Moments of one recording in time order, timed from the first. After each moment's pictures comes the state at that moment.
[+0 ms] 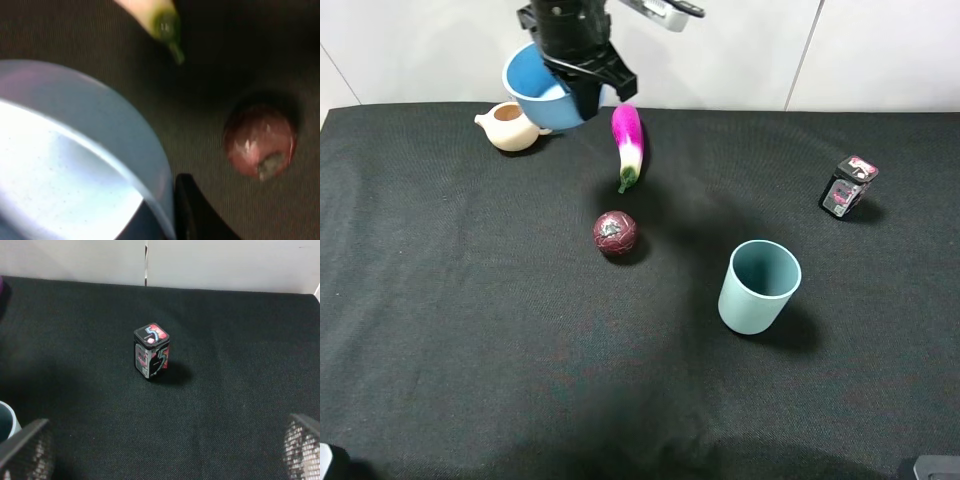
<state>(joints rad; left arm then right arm) -0.62 2.11 -1.93 0.02 1.18 0.15 0.05 0.00 -0.50 0.01 1.02 -0.02</state>
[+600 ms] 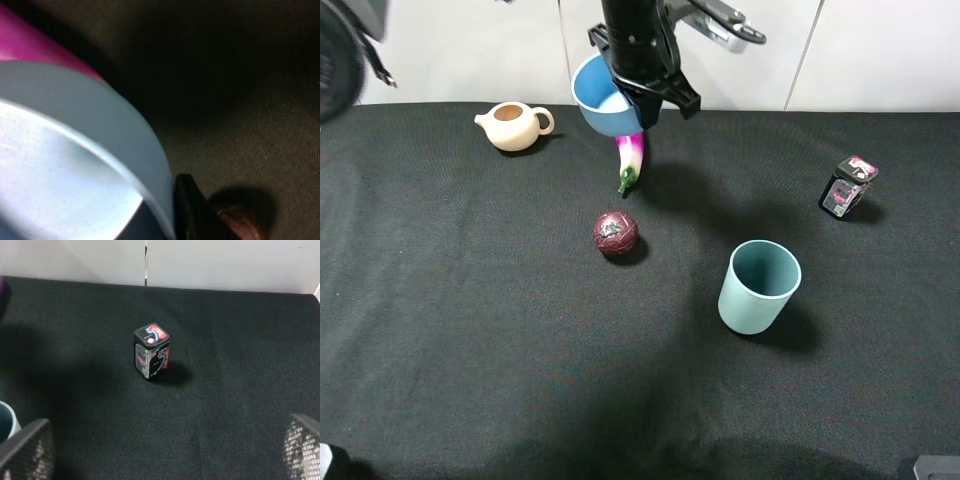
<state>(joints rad) -0.70 2.33 -2.19 0.02 1.18 0.14 0.05 0.00 -0.50 0.01 1.02 -0.02</state>
